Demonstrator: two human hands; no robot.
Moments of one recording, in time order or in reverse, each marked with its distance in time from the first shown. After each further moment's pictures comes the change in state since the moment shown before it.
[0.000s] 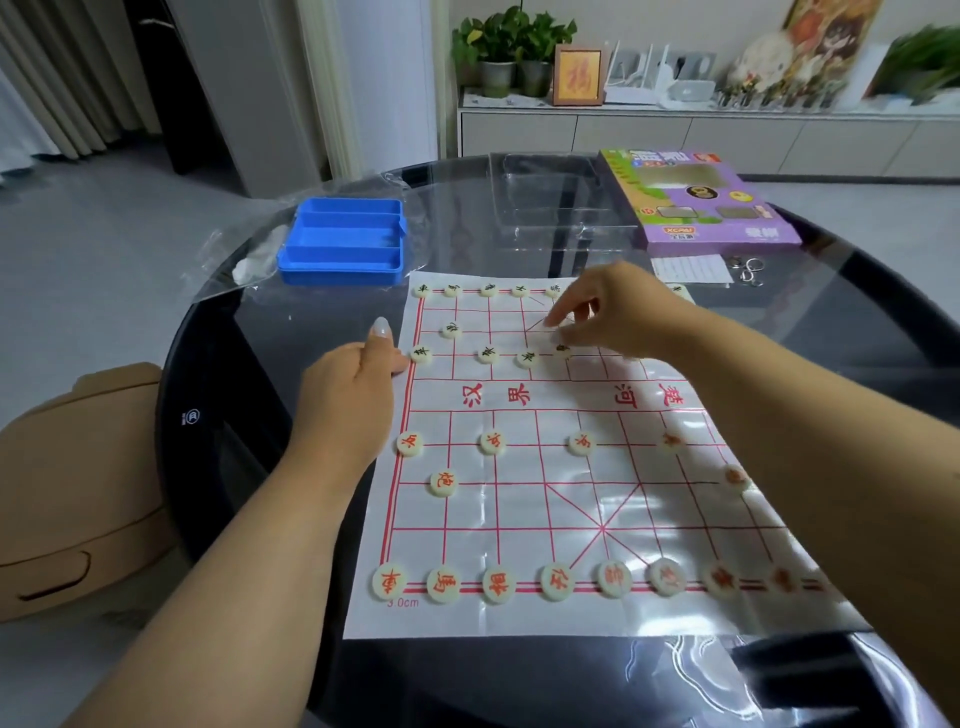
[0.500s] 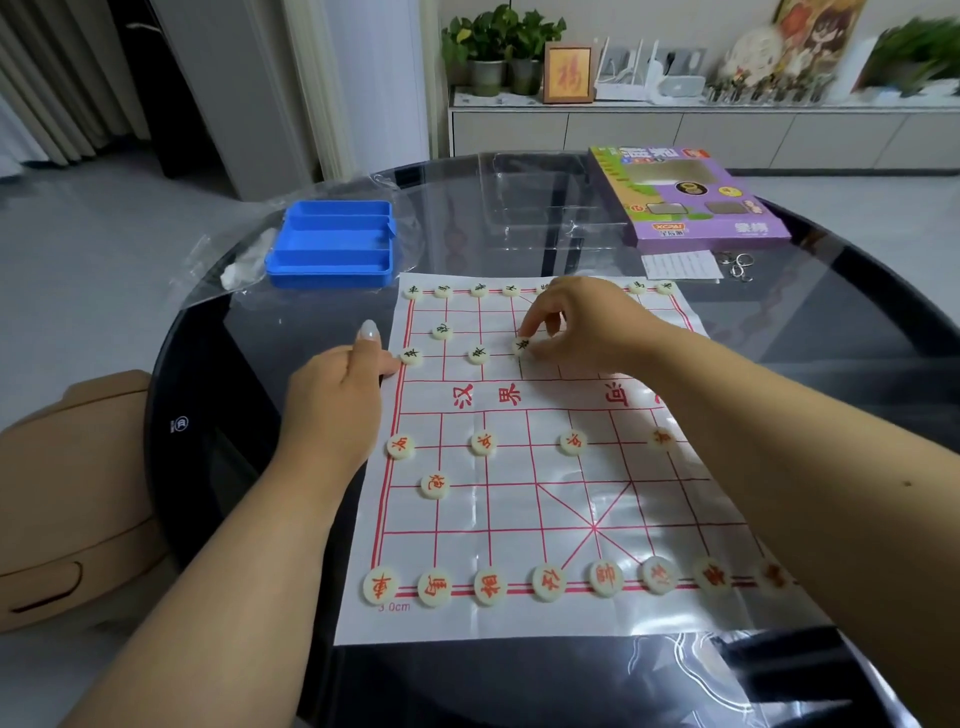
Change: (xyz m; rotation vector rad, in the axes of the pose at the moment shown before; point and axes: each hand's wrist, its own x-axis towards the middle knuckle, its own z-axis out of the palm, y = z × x) left_hand -0.002 0.001 -0.001 0.003 0.001 -0.013; right_hand 0.003 -0.005 0.018 -0.056 0.026 -0.054
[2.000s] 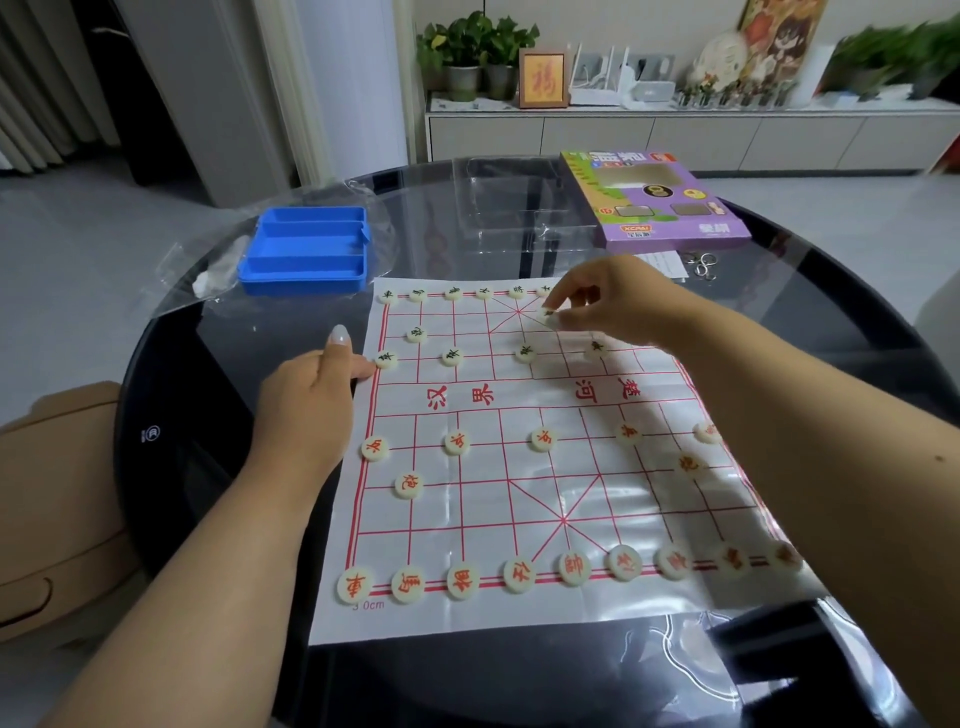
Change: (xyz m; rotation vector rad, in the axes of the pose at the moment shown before) left_hand -0.007 0.007 -0.002 0.035 0.009 0.003; right_hand -0.018 0.034 -0.031 0.156 0.032 0.086
